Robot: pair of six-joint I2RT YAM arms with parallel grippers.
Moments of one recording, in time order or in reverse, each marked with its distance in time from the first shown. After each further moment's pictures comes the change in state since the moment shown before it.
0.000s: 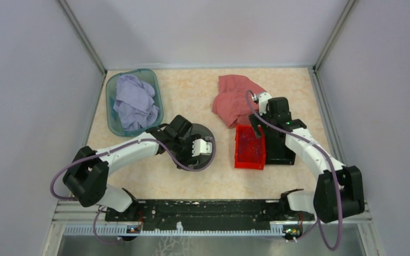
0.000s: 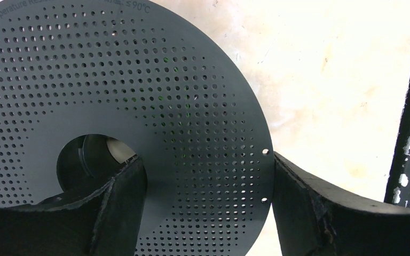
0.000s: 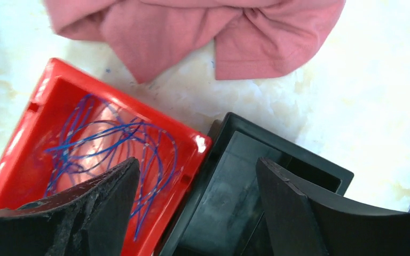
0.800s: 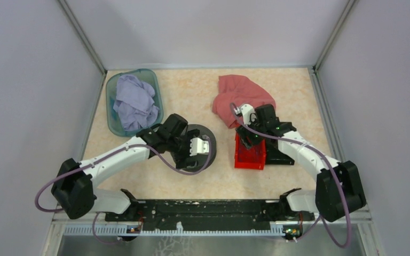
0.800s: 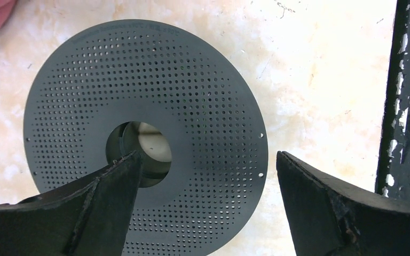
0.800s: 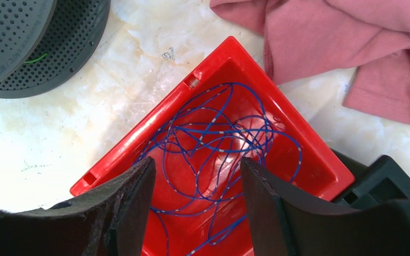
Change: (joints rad) left arm -0.031 -0.124 0.008 -0.010 -0.003 -0.010; right arm 0.146 -0.031 -0.049 -0.035 -0.249 -0.058
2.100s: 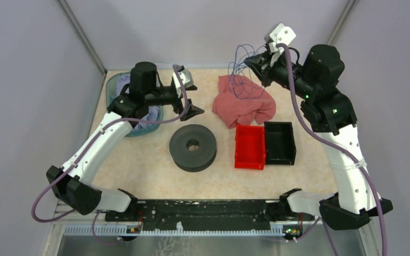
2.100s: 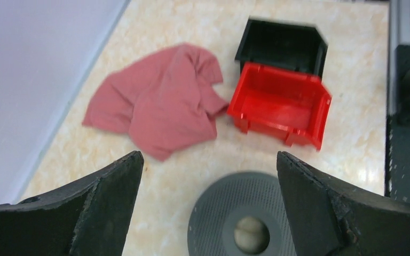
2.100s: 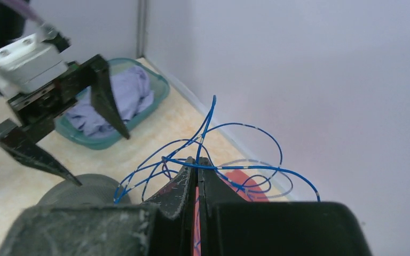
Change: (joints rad) left arm 0.257 0.016 0.484 0.128 0.277 -0.359; right arm 0.032 -0.077 0.948 -0.151 -0.118 -0.001
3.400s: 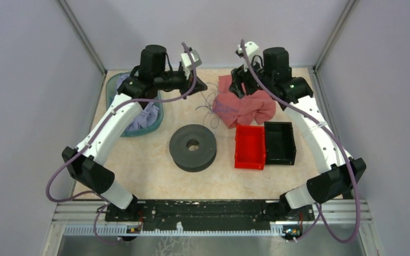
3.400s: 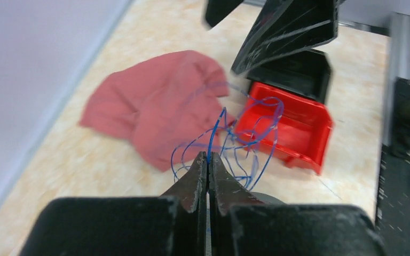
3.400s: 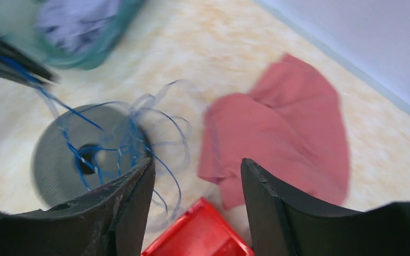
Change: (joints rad) left arm 0.006 0.241 0.315 -0.092 0.101 -0.110; right arm -0.013 0.261 -0.110 -0.131 -0.063 0.091
